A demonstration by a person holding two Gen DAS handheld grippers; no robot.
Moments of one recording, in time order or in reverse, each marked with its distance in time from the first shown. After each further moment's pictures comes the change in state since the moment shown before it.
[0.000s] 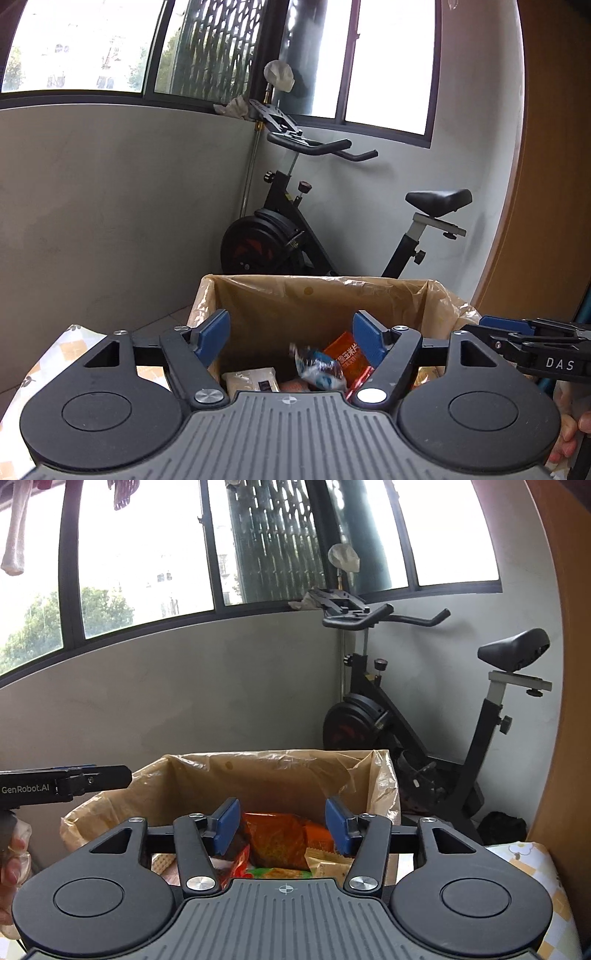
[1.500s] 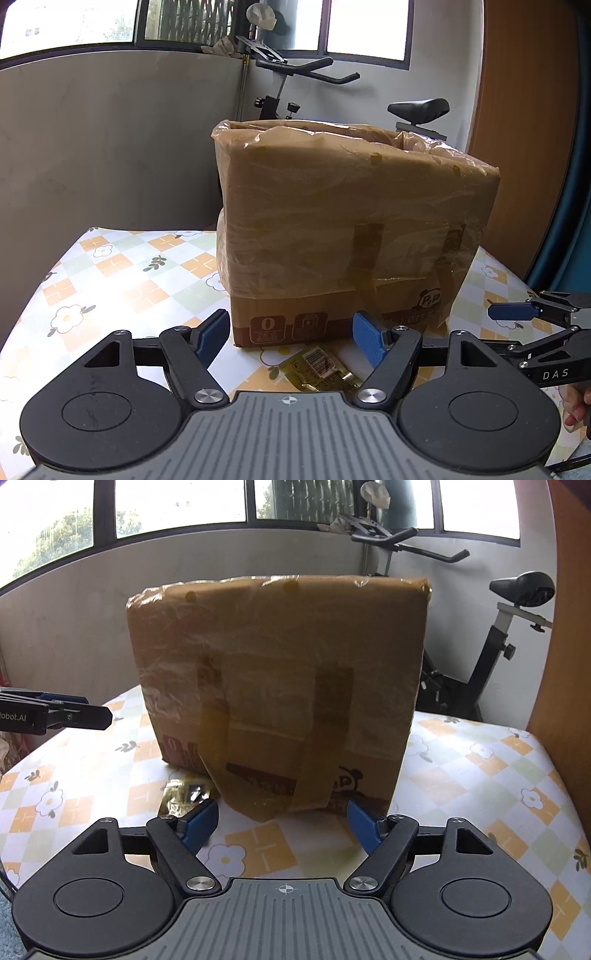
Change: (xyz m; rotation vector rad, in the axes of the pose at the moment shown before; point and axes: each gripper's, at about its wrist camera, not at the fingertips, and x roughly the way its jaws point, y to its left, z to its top) left arm -0.058 0.013 -0.120 0.084 0.193 -0.023; right arm -0.052 0.046 -0.166 -0.114 0.258 -0.023
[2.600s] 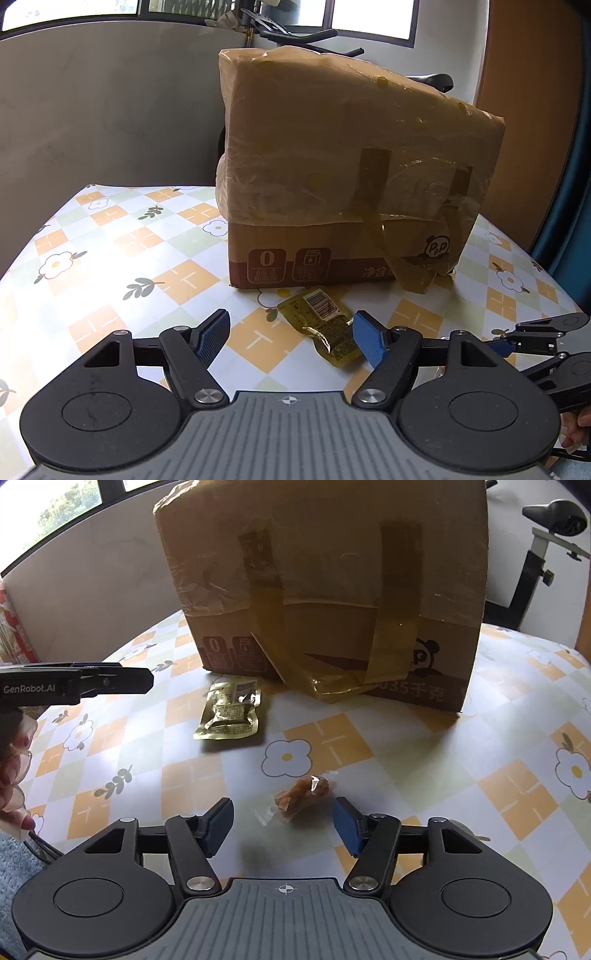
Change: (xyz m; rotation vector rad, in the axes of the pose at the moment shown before) left arm 0.011 0.009 -0.039 -0.024 0.062 -0.021; right arm 0.029 0.026 -0.041 0.064 0.197 0.127
